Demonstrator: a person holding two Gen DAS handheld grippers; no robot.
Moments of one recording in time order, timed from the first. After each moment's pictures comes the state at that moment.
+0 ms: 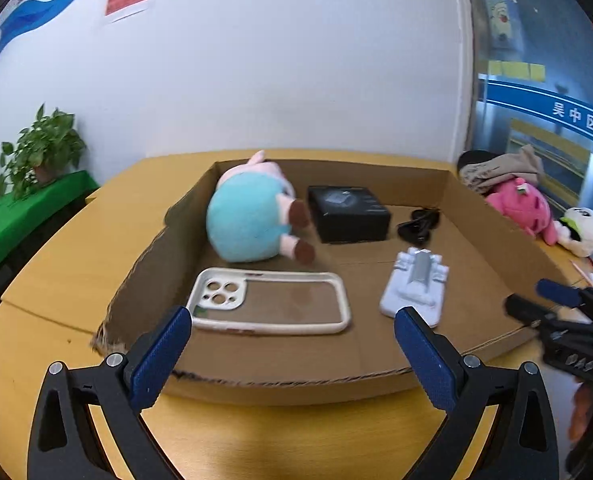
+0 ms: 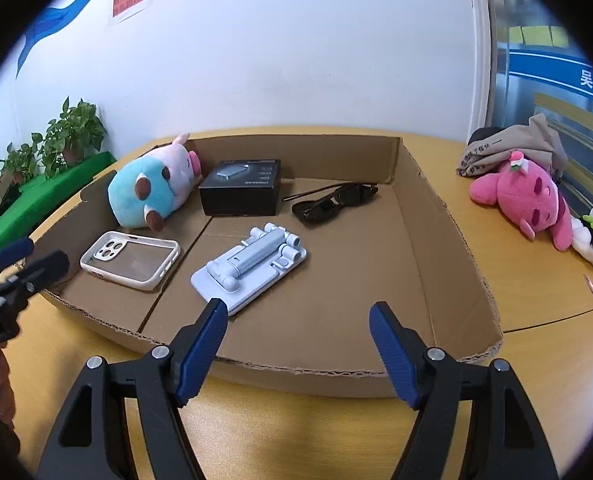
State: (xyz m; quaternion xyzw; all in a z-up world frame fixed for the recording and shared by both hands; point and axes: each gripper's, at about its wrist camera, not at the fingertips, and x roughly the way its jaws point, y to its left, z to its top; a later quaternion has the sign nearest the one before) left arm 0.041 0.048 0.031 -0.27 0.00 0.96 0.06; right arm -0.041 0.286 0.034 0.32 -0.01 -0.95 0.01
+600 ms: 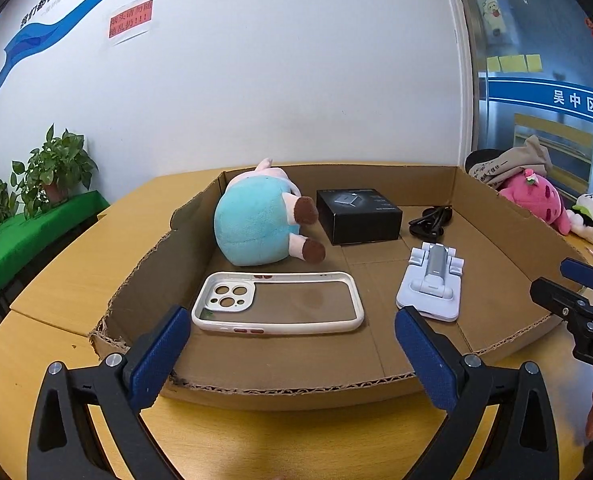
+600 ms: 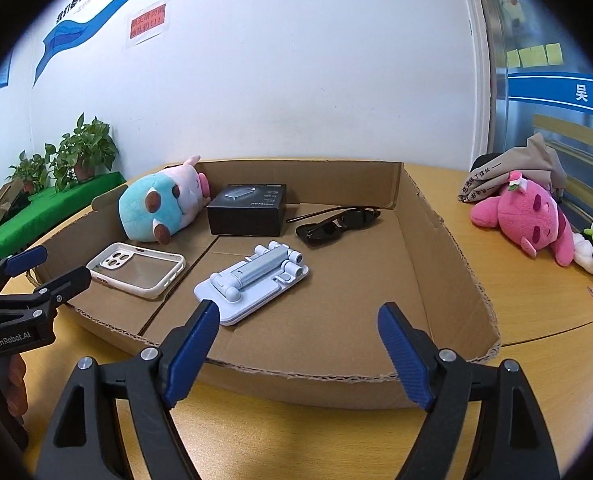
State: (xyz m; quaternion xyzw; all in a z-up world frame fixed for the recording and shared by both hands) left arm 0.052 0.054 0.018 -0.23 0.03 0.97 0.05; right arm -0.023 0.289 0.025 0.25 -0.01 -0.97 0.02
